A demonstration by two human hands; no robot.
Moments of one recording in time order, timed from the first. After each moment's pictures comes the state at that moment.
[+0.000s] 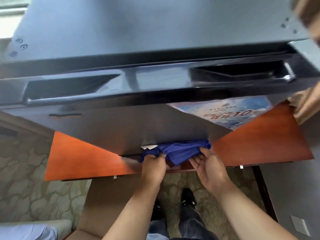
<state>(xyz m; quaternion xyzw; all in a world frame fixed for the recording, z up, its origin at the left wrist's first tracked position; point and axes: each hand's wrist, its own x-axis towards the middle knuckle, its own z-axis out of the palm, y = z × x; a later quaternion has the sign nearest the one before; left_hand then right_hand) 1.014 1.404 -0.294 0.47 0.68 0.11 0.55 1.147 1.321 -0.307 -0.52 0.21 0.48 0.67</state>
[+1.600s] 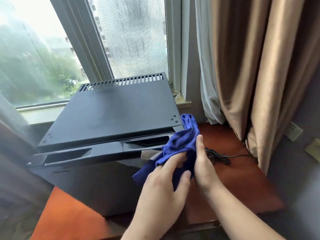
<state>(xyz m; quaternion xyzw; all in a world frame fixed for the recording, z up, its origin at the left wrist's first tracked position) 1.101 1.317 -0.077 0.85 0.29 0.32 0.31 1.244 1.302 -0.116 -0.57 -0.20 0.41 0.69</state>
